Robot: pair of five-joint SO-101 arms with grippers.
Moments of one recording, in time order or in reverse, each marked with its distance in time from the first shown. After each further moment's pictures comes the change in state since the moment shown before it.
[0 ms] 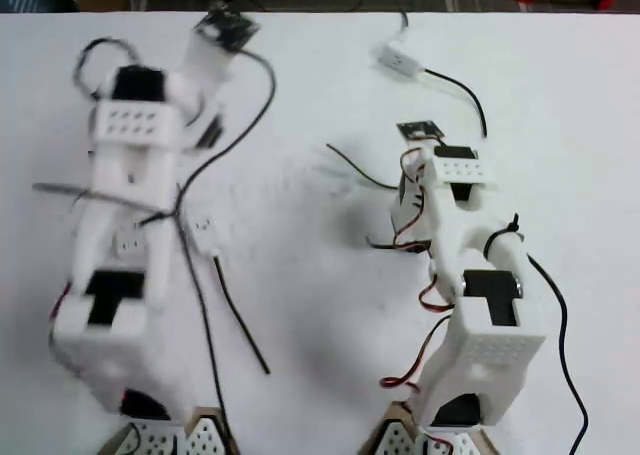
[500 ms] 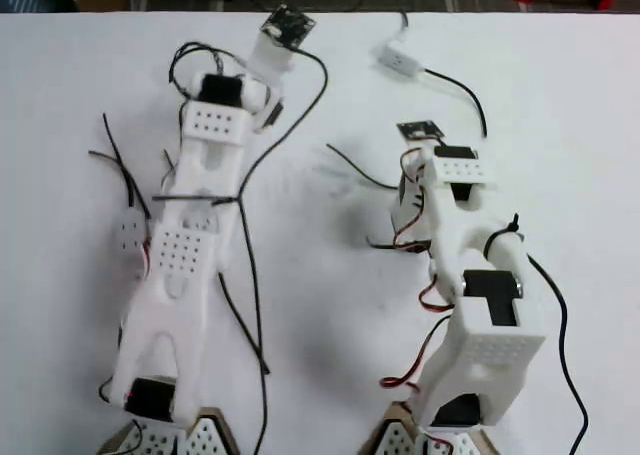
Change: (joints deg) left arm 5.4 54.1 -63.8 0.1 5.1; right arm 0.0 0.0 0.0 0.0 0.0
